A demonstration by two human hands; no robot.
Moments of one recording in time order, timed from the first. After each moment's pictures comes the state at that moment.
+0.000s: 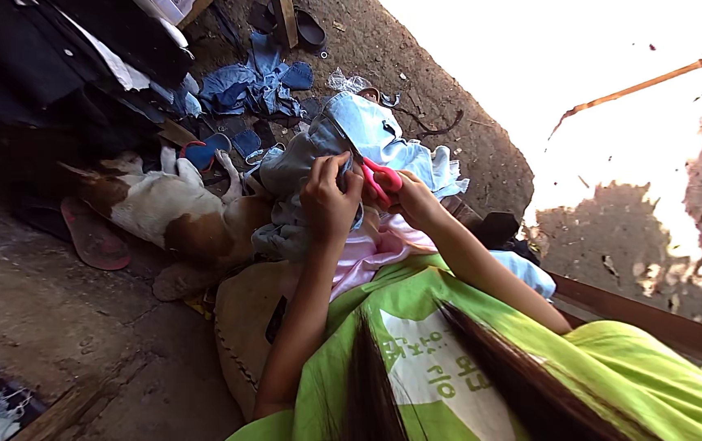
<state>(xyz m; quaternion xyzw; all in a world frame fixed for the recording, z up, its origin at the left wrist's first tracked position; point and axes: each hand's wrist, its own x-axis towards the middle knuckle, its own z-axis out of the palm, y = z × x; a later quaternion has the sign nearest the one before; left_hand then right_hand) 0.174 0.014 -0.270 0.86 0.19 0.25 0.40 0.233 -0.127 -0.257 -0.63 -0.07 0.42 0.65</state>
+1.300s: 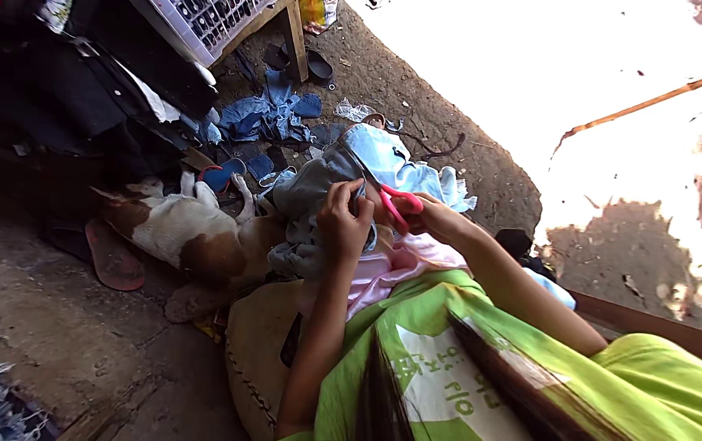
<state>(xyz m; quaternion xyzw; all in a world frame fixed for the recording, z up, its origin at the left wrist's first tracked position) 0.164 0.020 -0.281 0.83 0.17 0.27 0.46 0.247 -0.137 -0.245 -0.65 -0.09 0.51 0.56</state>
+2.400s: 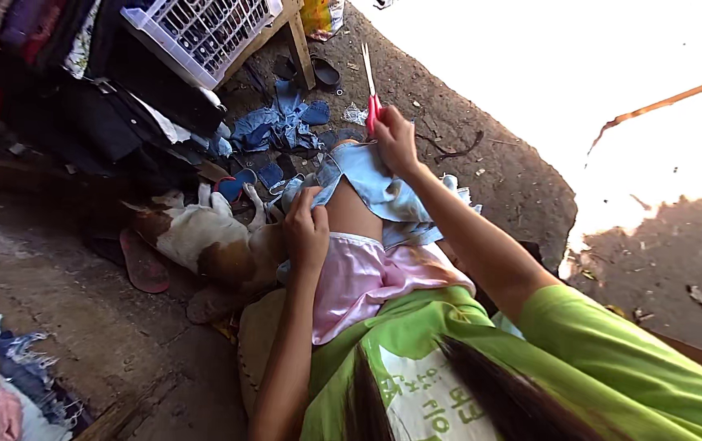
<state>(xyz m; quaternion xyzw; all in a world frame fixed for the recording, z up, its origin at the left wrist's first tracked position) 0.165 0.054 -0.252 0.89 0.19 0.14 0.39 0.375 -0.075 -0.317 -0.84 -0.20 0.05 0.50</state>
